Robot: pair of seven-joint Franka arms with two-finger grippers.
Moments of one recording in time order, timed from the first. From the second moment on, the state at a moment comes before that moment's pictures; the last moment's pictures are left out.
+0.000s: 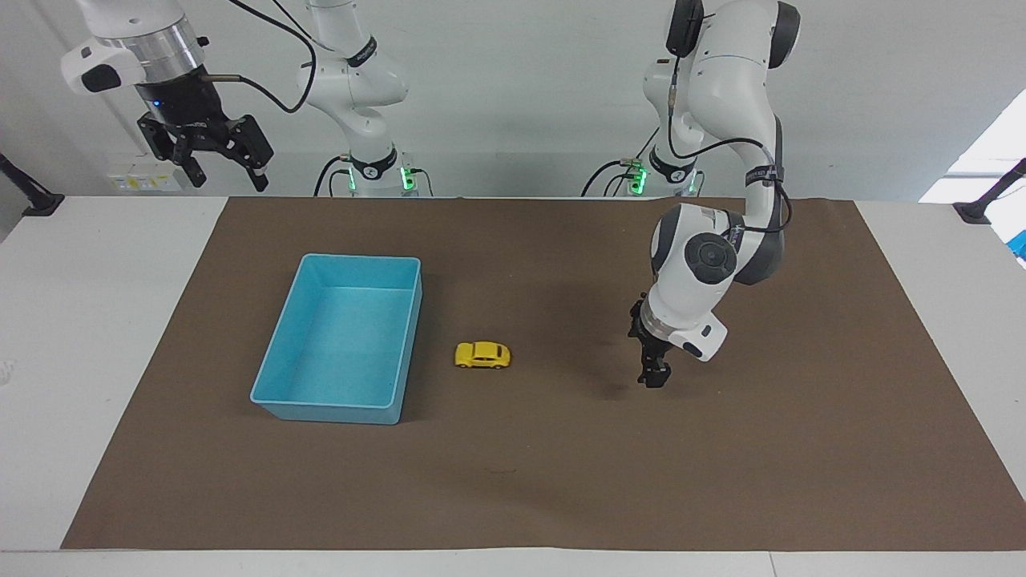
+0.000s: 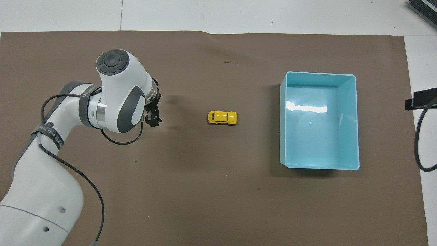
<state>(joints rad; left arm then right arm) -0.39 0.47 0.03 -1.65 -0.11 2.07 -1.88 0.08 -0.03 -0.14 -1.46 0.03 1.51 0.09</state>
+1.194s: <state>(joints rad) -0.33 0.34 0.04 -1.61 -0.11 2.07 -1.68 0.10 -0.04 -0.04 -1.46 0.04 1.51 -0.06</state>
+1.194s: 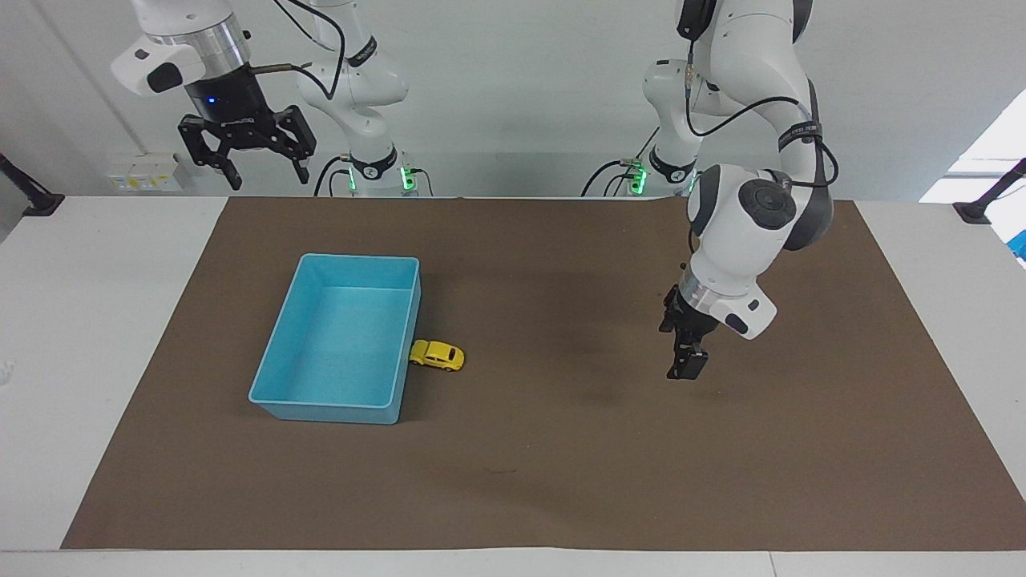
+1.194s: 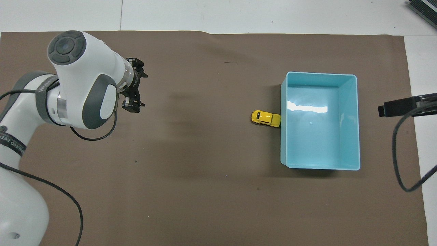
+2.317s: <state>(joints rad) -0.19 0.06 0.05 -1.60 -0.11 1.84 -0.93 0.16 -0.03 0.04 -1.49 0.04 1.51 -0.64</state>
